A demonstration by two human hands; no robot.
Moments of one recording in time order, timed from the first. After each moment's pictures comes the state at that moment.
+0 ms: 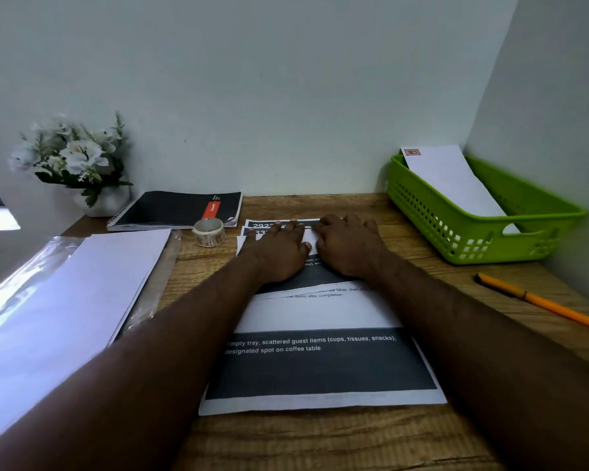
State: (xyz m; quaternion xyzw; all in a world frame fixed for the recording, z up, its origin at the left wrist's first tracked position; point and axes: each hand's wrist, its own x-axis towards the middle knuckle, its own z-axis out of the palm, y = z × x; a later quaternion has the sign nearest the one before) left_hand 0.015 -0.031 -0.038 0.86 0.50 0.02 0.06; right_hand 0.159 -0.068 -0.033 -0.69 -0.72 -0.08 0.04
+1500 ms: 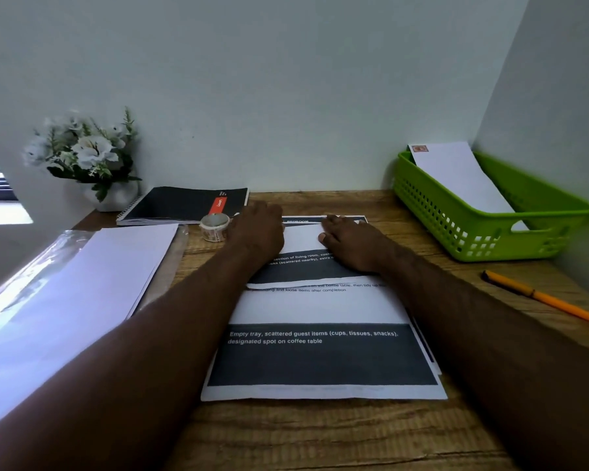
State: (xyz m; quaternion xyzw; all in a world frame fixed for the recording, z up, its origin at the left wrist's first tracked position) left_hand -0.007 -0.014 -0.032 0.81 0.57 0.16 -0.03; right_hand 0.172 -0.057 -0.039 -0.66 -0.75 0.03 0.04
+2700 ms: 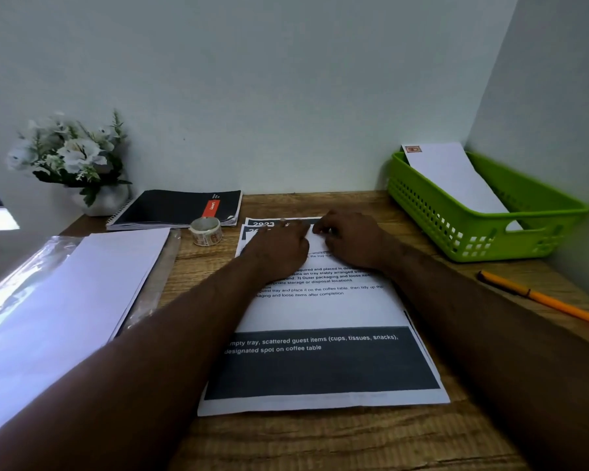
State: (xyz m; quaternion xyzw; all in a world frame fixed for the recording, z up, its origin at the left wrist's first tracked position) left_hand 0.016 -0.030 -0.040 0.88 0.46 0.10 0.07; right_hand 0.180 -0.056 -0.034 -0.63 -0.75 0.03 0.19
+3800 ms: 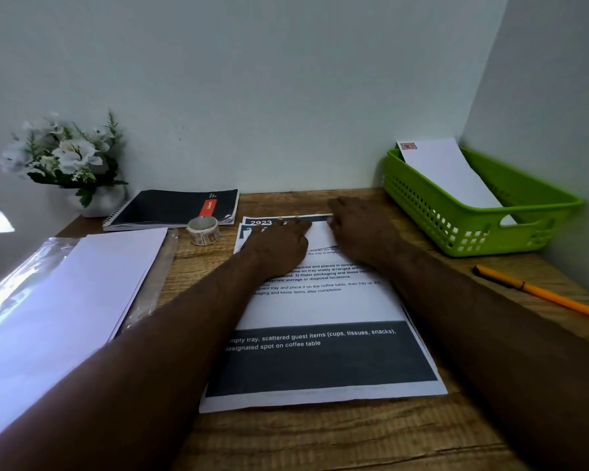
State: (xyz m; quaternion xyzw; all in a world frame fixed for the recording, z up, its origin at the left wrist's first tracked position) left_hand 0.018 -0.019 -0.045 0.88 0.46 0.07 0.06; right_hand 0.186 -0.055 -0.037 -0.67 -0.71 -0.13 0.15
